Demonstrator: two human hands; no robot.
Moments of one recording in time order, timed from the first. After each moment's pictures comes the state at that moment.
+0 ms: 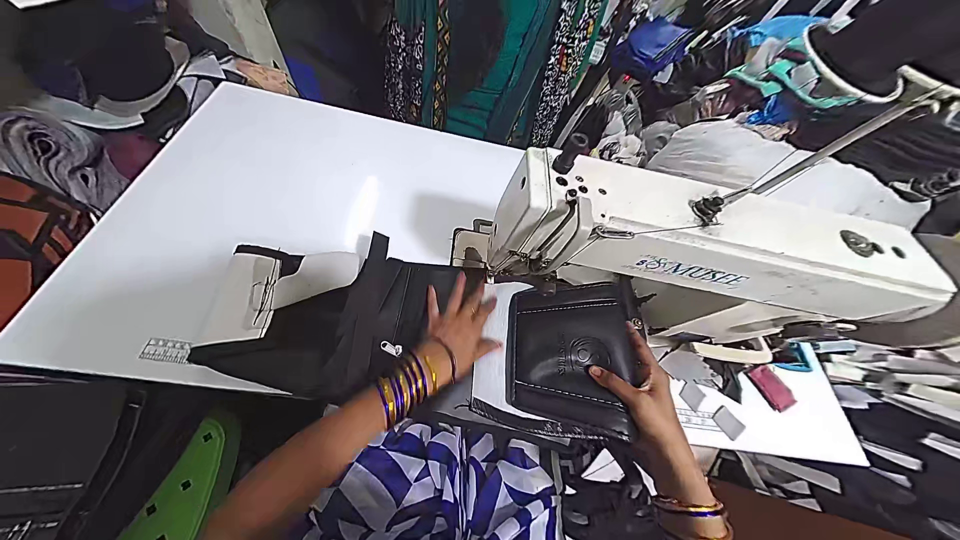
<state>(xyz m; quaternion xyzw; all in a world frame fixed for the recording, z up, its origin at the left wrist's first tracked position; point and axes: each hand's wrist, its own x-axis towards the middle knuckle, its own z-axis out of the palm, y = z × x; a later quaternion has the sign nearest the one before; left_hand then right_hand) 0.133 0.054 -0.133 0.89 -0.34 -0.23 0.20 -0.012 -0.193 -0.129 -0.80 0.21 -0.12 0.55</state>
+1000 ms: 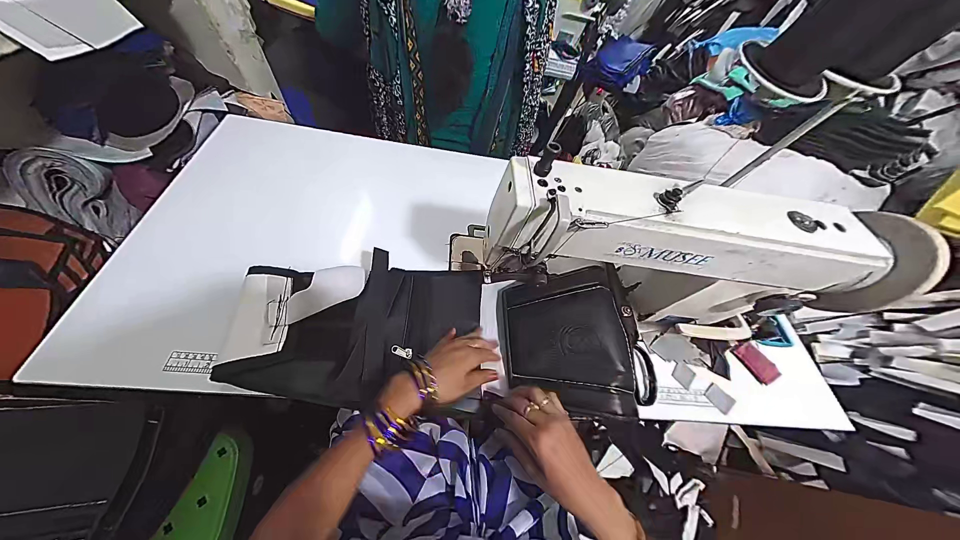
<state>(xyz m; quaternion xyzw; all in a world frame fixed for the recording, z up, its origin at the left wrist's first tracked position) 0.108 0.090 -0.120 0.79 -0.45 -0.32 0.28 -0.049 -0.081 -0.153 -0.95 -0.18 -0.16 0.20</state>
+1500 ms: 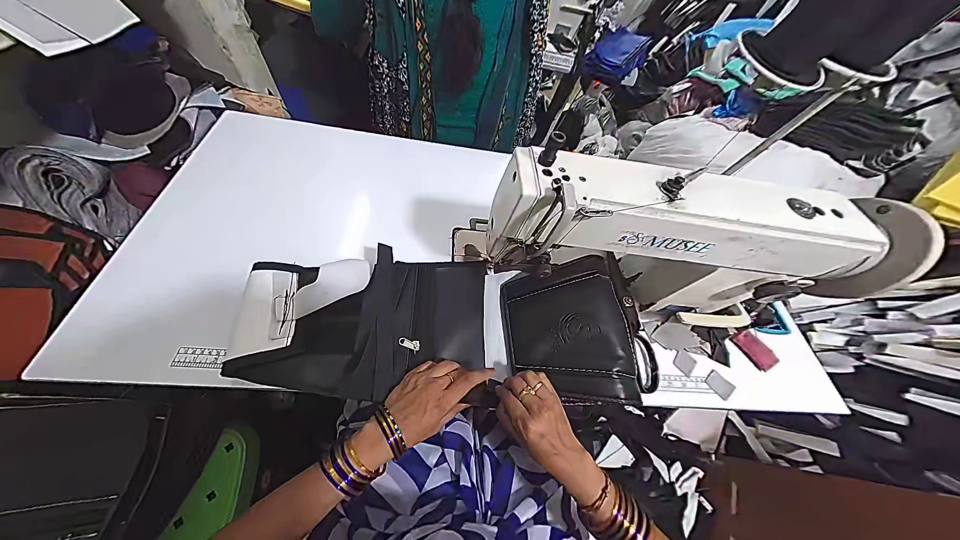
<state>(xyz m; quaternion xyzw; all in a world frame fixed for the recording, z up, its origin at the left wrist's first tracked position) 0.062 0.141 -0.186 0.79 -0.54 0.09 0.28 -0.029 -0.069 -0.183 -0.93 -0.20 -0.30 0.10</state>
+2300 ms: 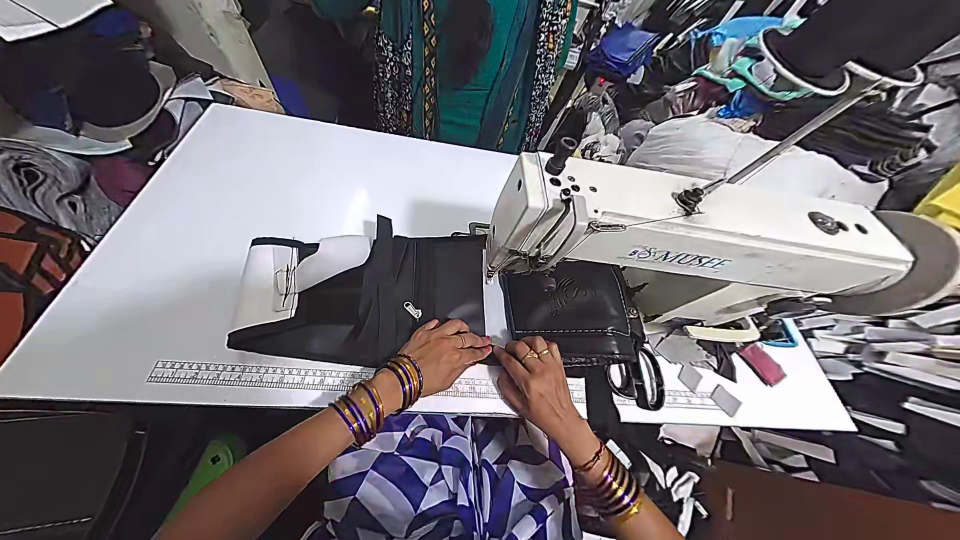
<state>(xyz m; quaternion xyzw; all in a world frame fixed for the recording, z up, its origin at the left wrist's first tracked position) 0.133 0.109 -0.152 0.80 -0.55 -0.11 0.22 0.025 -0.096 -0.182 -0.95 -0.16 -0.27 0.09</state>
